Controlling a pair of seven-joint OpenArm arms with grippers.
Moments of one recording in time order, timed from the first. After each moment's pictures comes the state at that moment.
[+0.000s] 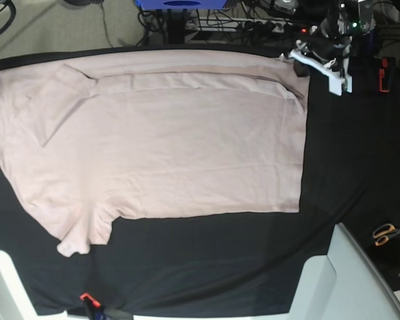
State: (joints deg) left arm 32.8 -9.8 -16.8 93.8 -31.2 -9.7 36.7; right arm -9.0 9.8 70.6 78.5 24.4 40.0 -57.1
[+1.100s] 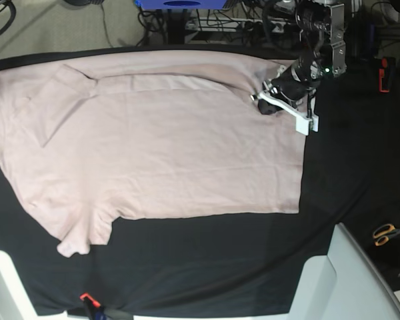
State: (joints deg) left arm 16.5 -7.6 -9.7 79.5 -32.8 -9.4 36.1; right arm -9.0 9.9 70.4 78.5 24.4 40.0 -57.1
